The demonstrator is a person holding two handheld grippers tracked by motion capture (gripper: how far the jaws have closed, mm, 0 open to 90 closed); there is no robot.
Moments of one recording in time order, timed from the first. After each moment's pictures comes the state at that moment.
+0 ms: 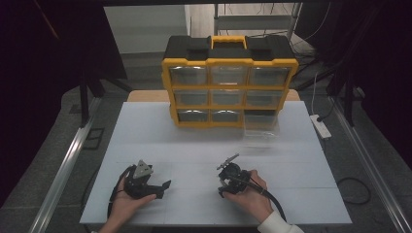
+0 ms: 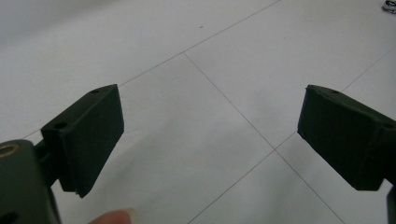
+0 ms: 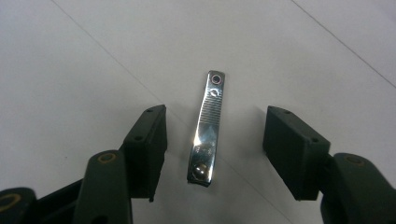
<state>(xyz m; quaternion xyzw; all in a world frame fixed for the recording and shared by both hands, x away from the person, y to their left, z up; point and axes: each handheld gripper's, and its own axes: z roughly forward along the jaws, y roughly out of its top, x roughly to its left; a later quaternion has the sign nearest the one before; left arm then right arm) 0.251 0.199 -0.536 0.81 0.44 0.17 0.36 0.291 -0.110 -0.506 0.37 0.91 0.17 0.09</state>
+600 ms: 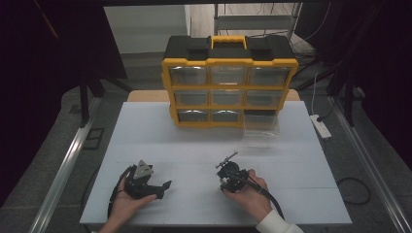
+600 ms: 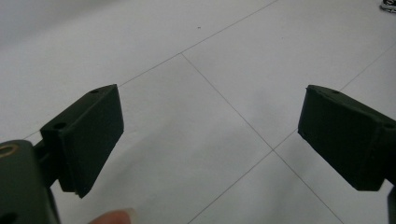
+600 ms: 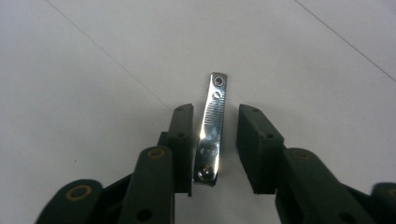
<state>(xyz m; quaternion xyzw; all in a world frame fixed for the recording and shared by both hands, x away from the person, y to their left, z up) 0.251 0.198 -0.536 0.81 0.43 0.17 0.36 0.294 -0.106 -0.503 0.38 0.91 0.15 0.08</state>
